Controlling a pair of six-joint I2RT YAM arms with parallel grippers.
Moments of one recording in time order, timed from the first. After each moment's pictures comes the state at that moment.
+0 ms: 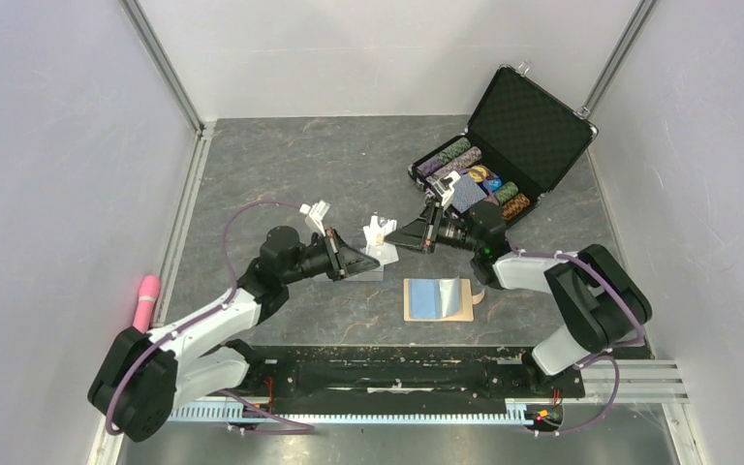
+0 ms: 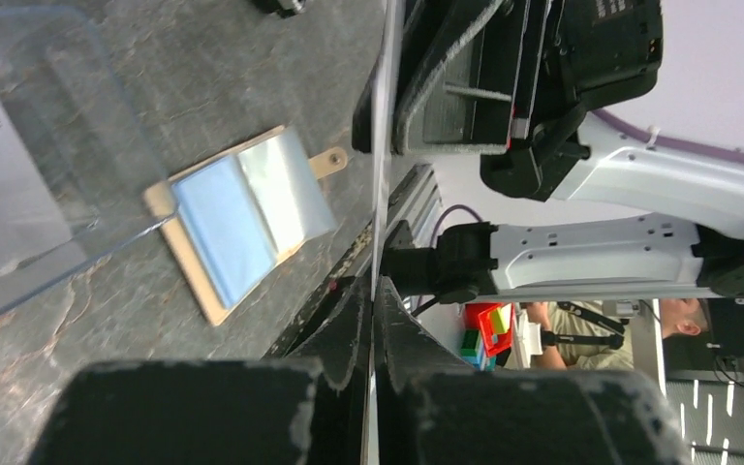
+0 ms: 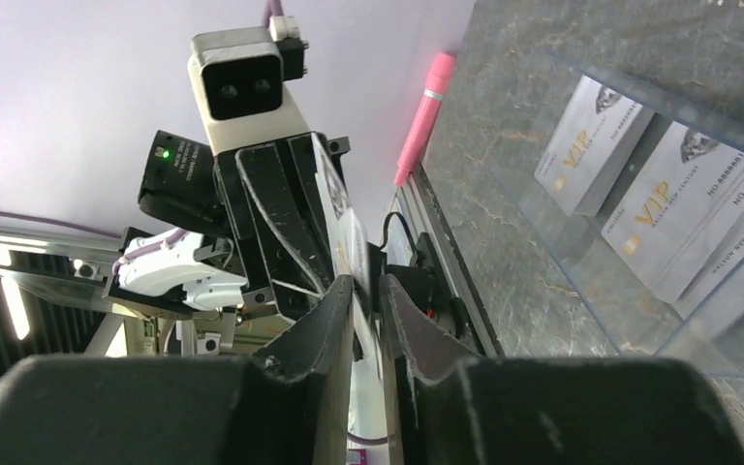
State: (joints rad) left arm -0.57 1.08 0.43 0.45 0.57 -1.03; right arm 0.48 1.54 0.57 0.98 -0.78 1.25
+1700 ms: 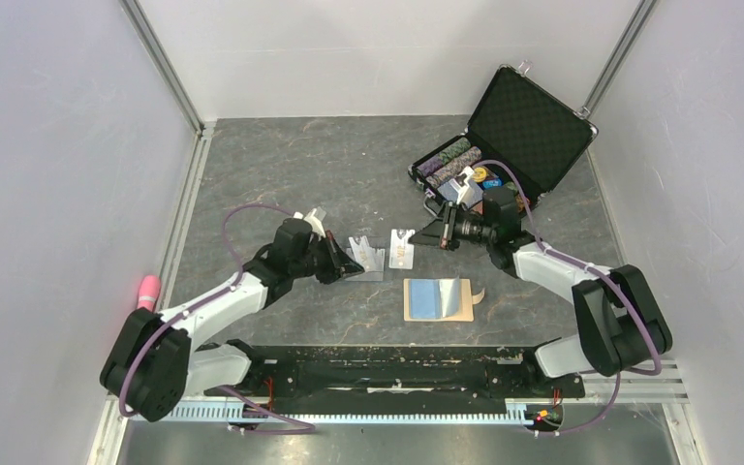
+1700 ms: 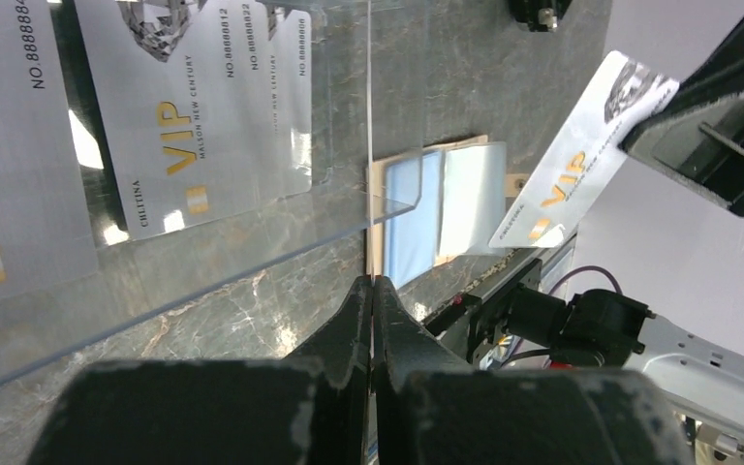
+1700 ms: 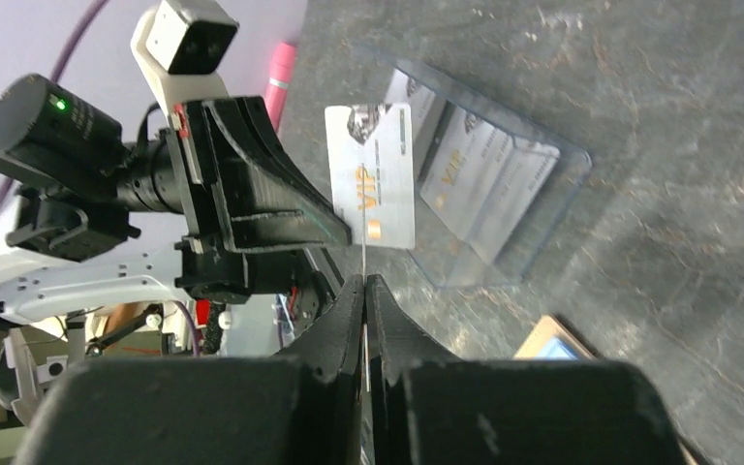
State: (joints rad) left arm -0.52 1.16 0.51 0.03 0.37 -0.91; right arm 0.35 1.44 0.66 0.39 -0.80 0.79
